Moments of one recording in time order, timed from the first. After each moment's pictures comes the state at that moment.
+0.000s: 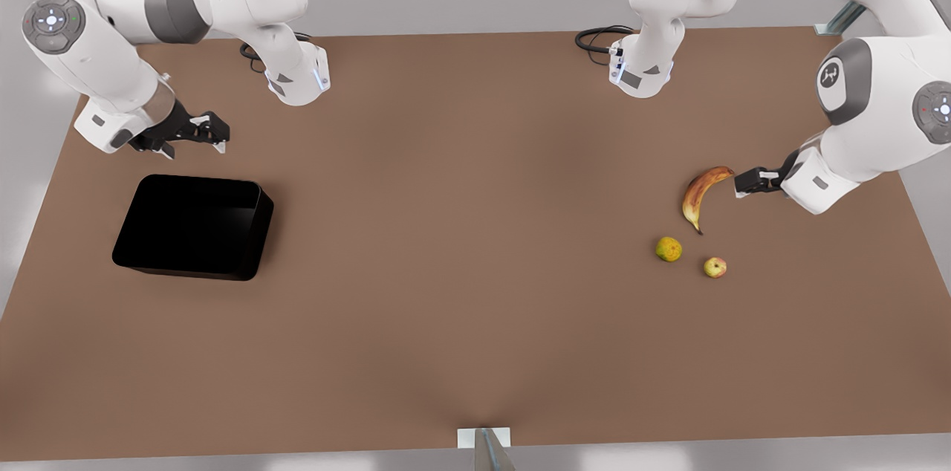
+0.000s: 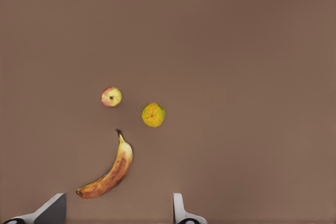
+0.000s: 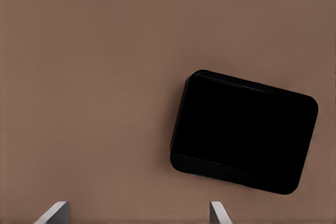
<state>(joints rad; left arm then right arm) -0.05 0.17 0.05 -1.46 -0.04 1.49 0.02 0.19 -0.21 -0.10 -1.86 -0.06 1.60 -0.04</state>
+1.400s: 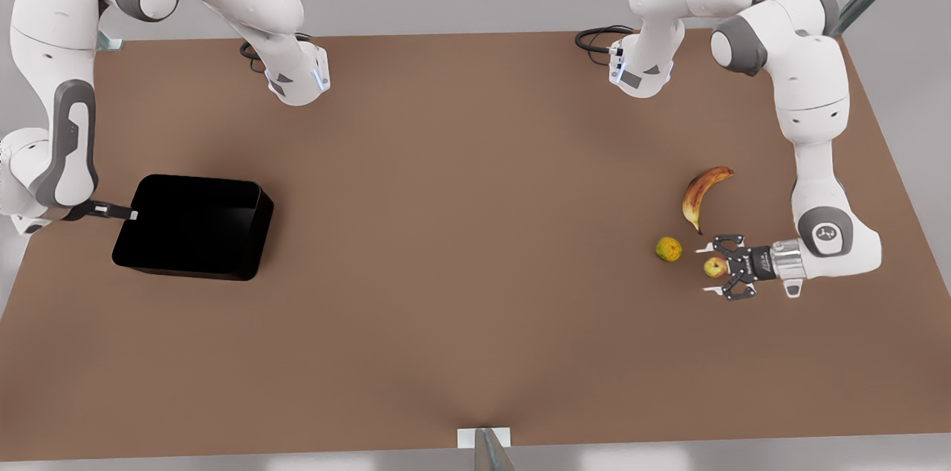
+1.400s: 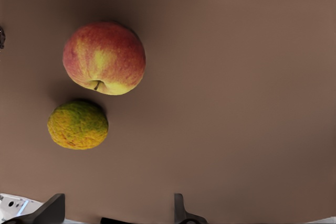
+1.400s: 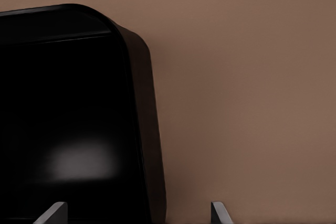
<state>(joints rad) 0.10 0.77 0.28 -1.56 -1.02 1.67 -0.91 -0.44 0.46 -0.23 -1.86 0.10 2.07 -0.53</state>
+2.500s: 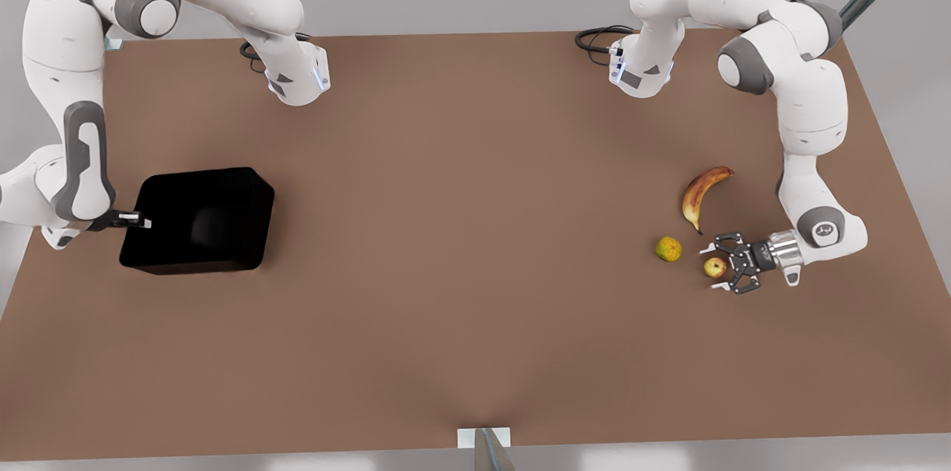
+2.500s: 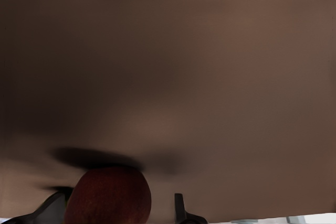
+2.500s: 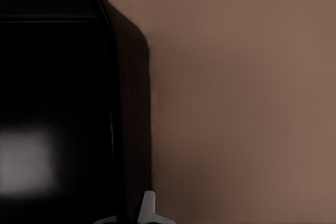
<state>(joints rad) 0.16 0.89 0.31 -1.63 -1.20 1.72 -0.60 -0.44 0.53 -0.20 -1.87 0.25 2.09 -0.80</state>
